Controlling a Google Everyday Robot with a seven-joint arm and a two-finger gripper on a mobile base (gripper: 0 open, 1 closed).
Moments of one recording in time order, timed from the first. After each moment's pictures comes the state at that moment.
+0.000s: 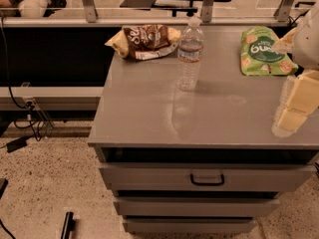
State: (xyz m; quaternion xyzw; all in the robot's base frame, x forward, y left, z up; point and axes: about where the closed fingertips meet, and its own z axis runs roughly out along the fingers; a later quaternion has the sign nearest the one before) arm 0.438 -0.217 0.976 -0.60 0.78 -0.03 0.16
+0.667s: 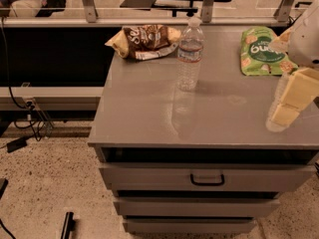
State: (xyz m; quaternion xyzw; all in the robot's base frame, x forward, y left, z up) arm 0.452 -0.216 0.972 -0.60 0.78 -0.02 0.18
